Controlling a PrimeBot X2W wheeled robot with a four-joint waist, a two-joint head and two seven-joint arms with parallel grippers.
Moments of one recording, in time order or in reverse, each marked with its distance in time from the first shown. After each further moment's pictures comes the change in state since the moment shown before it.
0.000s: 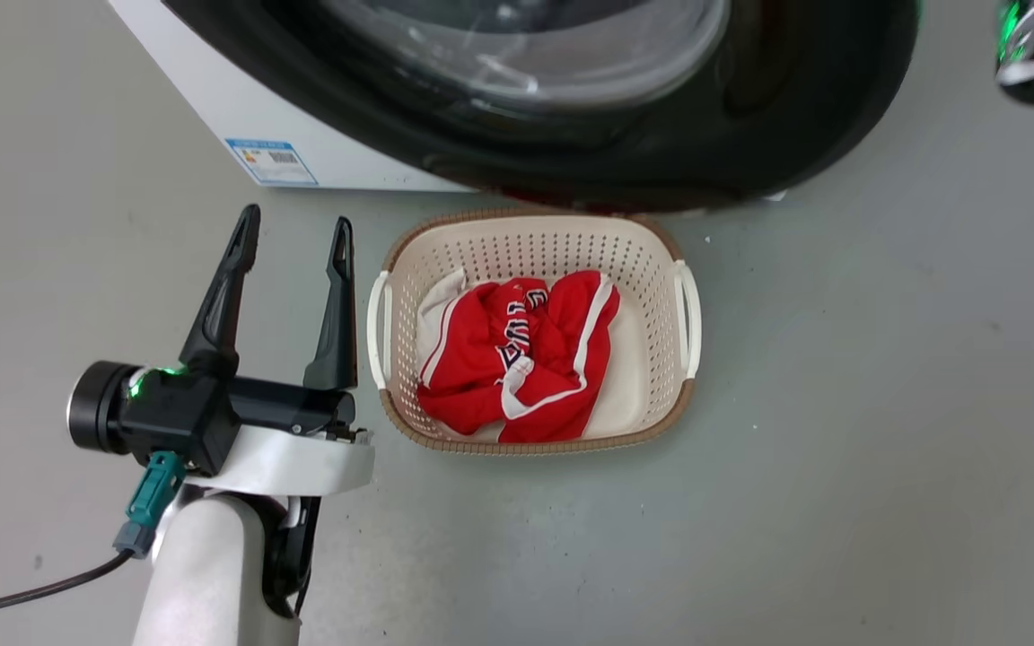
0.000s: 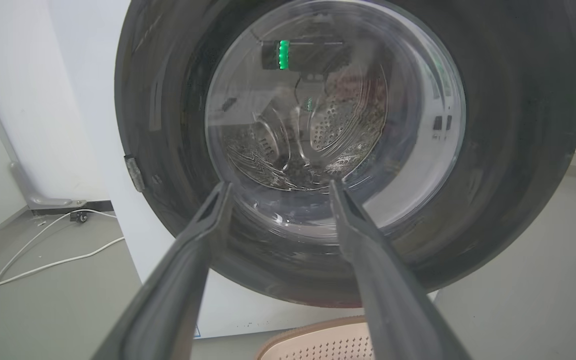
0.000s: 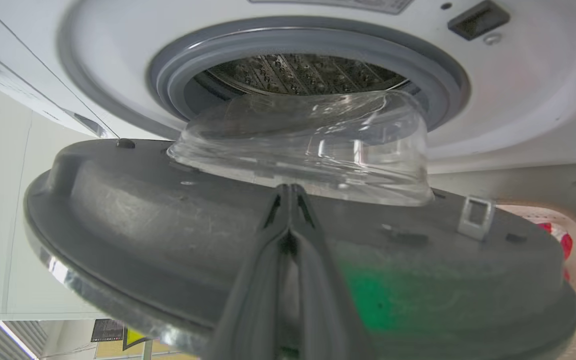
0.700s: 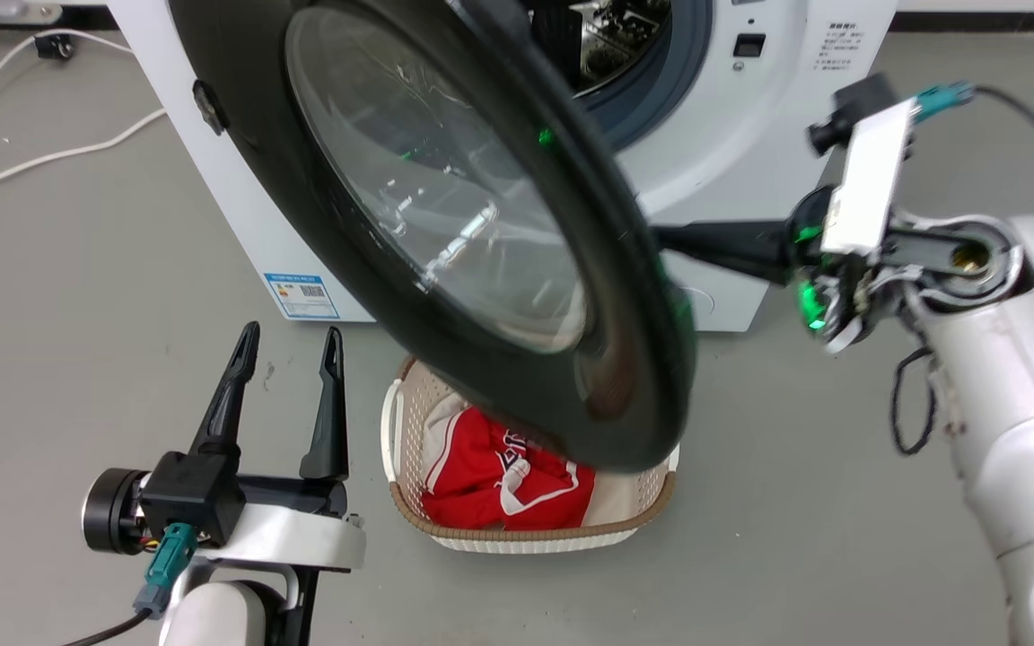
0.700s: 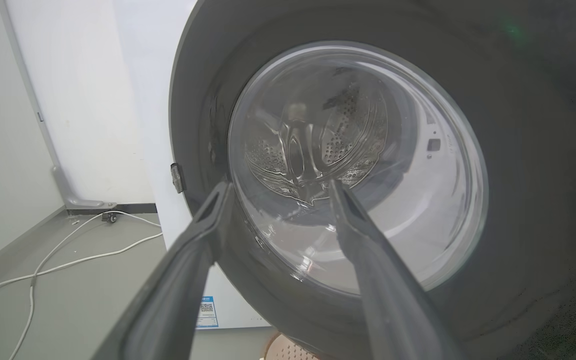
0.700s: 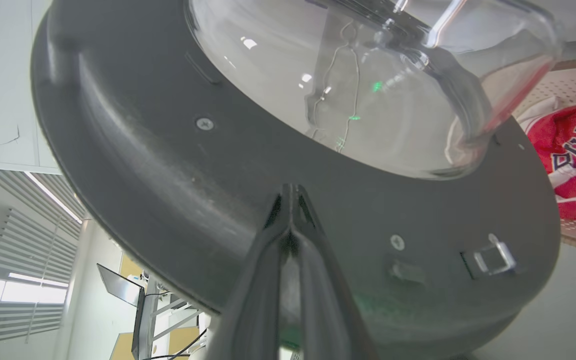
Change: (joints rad) left arm 0.156 0.000 0.018 0.048 -0.008 0.028 0.000; right arm 0.422 0.096 0.067 -0.283 0.063 0.000 0.226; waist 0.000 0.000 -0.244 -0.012
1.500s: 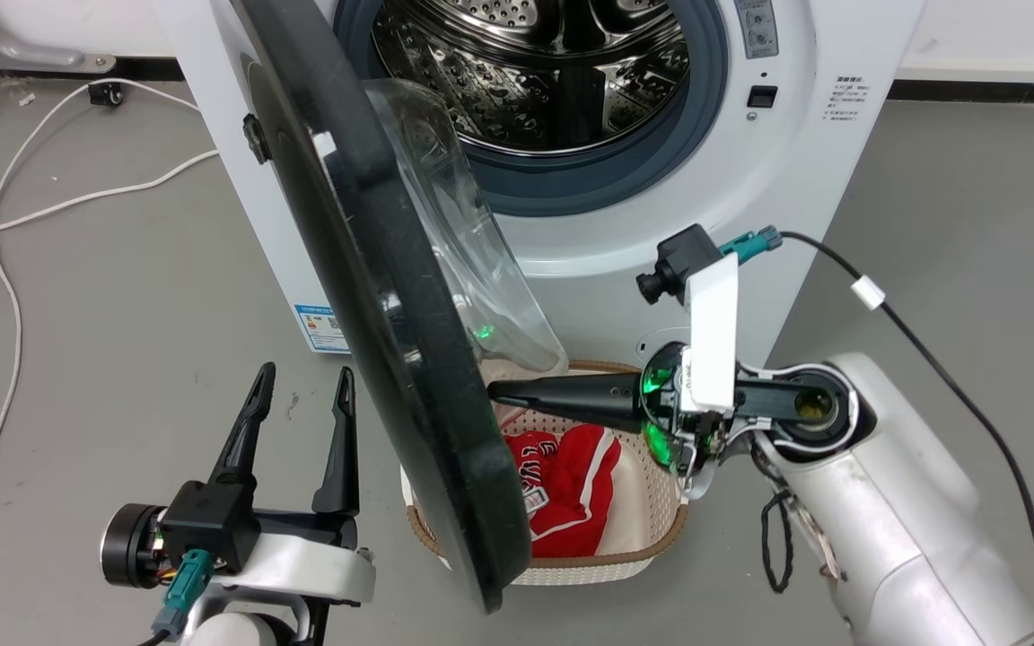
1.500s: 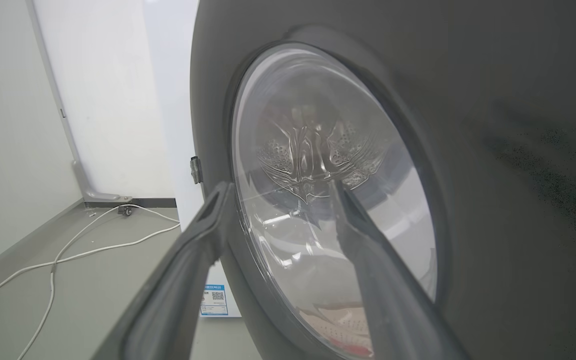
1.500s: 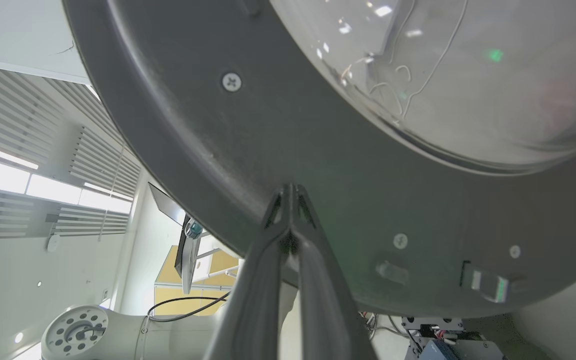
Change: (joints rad) left arm 0.054 0.000 -0.020 0.023 -0.010 0.013 0.000; right arm 0.259 0.130 0.151 -0.244 0.114 0.000 -0.037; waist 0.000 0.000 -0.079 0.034
